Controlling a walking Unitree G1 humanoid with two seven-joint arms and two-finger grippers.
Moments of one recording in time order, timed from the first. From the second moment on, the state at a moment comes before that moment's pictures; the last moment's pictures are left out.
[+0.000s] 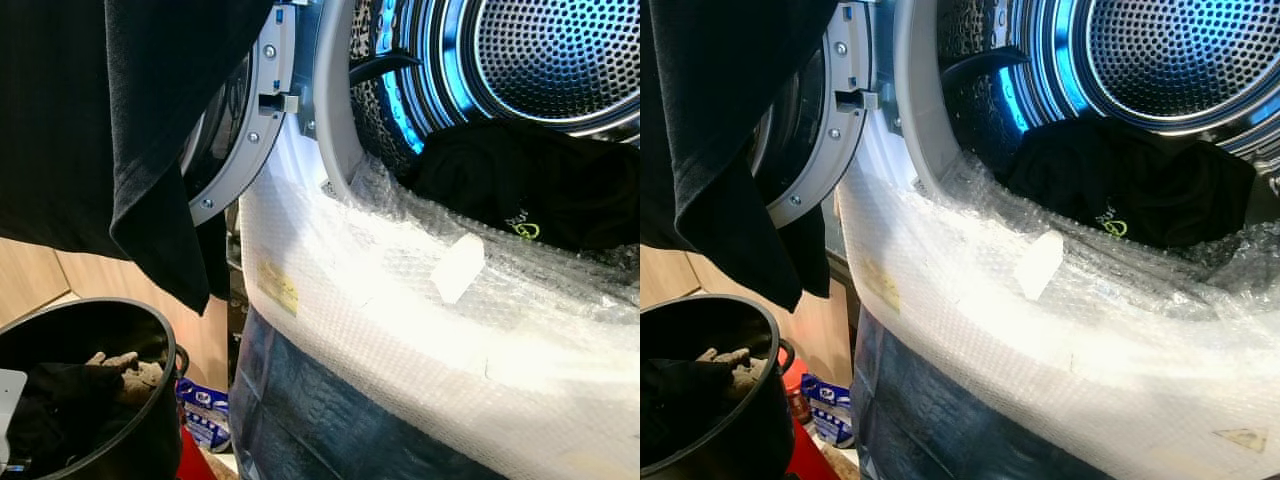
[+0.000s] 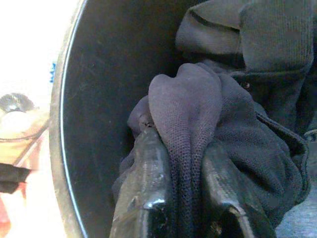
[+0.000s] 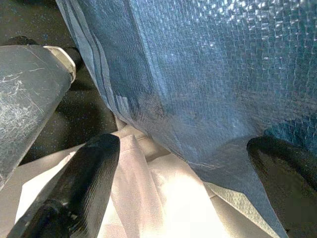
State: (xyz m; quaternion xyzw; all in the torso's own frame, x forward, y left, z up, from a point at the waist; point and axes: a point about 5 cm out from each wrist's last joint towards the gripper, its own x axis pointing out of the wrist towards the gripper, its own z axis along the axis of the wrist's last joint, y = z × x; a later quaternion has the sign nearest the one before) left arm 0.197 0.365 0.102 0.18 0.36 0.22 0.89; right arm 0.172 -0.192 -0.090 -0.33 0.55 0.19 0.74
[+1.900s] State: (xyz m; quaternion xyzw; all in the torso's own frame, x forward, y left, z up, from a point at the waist) left arm 0.239 0.021 0.160 0.07 0.17 -0.64 0.74; right arm 0.158 -0.173 -0.098 -0.32 0.55 0.21 0.74
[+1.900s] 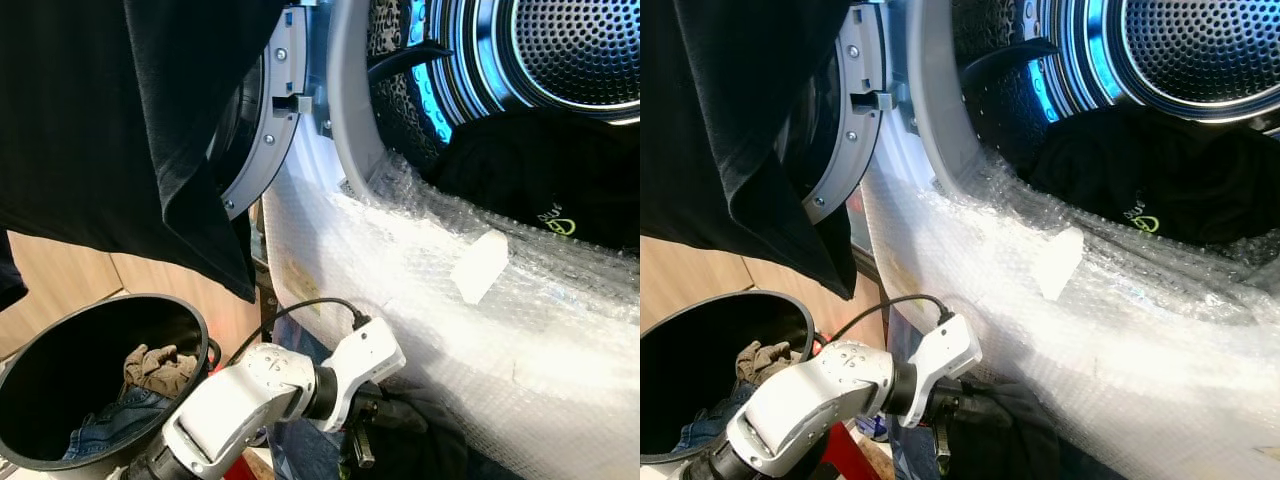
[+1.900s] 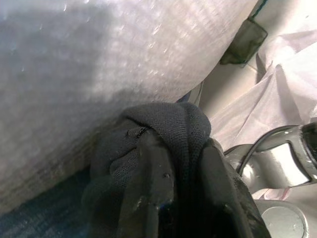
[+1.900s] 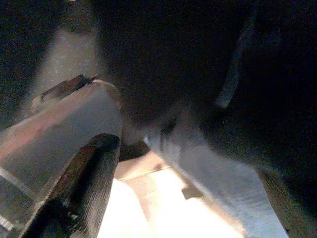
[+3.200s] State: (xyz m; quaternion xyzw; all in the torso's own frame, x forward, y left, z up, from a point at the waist) left arm 0.230 0.074 0.082 0.10 0.29 -0.55 0.78; right arm 0.186 -0.218 -0.023 -0.18 0.37 0.55 0.72
